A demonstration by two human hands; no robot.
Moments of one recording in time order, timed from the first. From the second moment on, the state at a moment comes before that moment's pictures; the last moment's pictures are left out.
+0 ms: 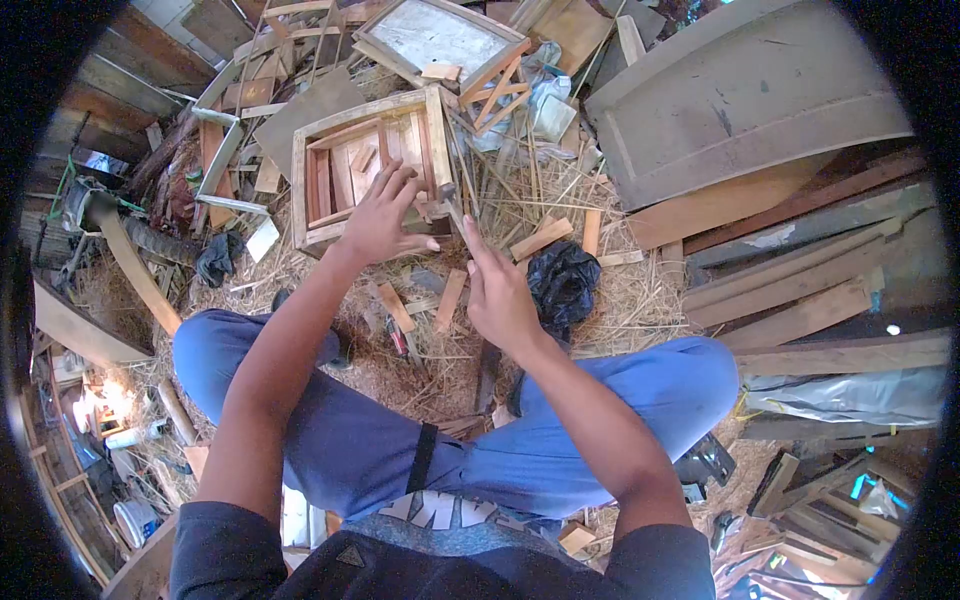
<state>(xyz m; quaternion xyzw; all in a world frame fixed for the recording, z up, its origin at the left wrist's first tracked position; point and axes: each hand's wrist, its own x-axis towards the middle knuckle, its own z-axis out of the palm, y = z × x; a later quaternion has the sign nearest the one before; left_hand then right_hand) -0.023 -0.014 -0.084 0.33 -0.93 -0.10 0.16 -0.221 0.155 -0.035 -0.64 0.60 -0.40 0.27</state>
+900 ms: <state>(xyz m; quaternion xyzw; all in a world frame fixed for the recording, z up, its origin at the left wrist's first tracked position) -0.019 -0.022 -0.092 0.31 -0.92 -0.12 0.20 -0.215 0.154 -0.035 -0.66 0.55 -0.47 0.19</state>
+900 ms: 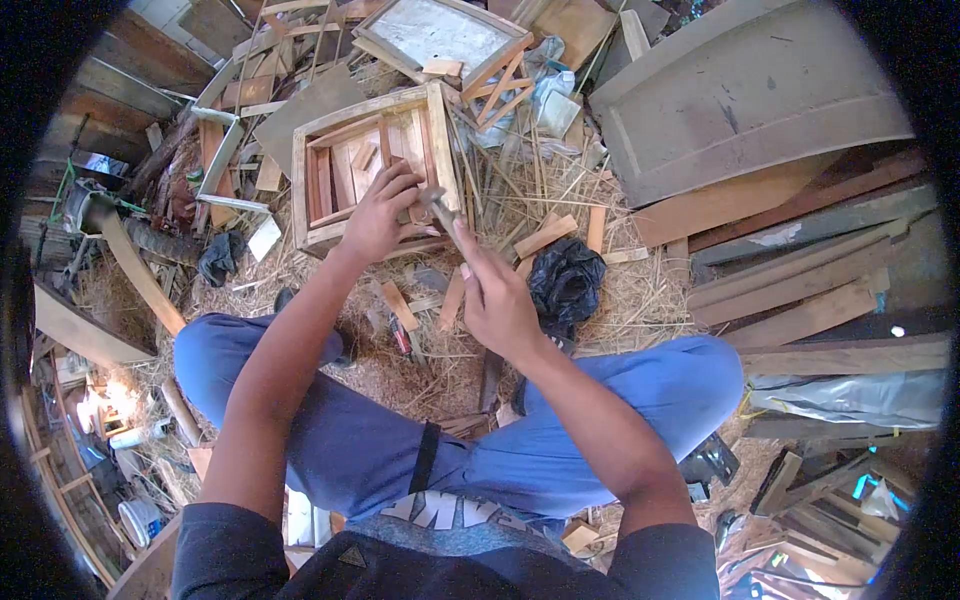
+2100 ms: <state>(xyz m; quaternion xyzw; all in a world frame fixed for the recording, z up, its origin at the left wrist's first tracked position) -0.040 -0.016 -0.046 0.29 -0.93 -0.08 0.21 -0.238 0.133 -0.015 -0.56 0.66 -0.42 0.29</state>
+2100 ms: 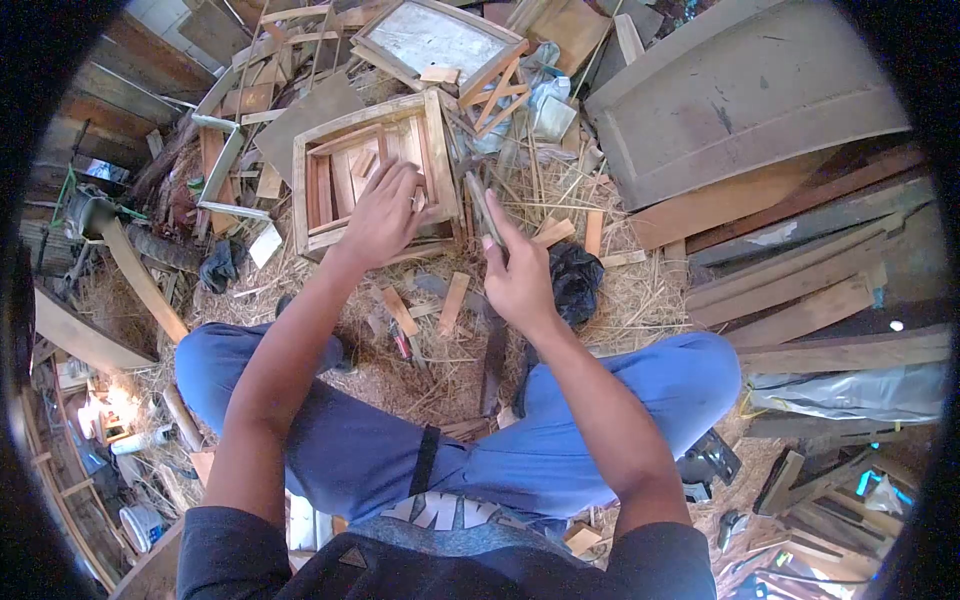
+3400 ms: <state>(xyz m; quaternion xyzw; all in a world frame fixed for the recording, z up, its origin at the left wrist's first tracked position) 0.005 0.023 0.049 0.49 -0.70 -0.50 0.14 -0.225 0.120 -0.011 -0.53 0.66 -0.42 0.32</state>
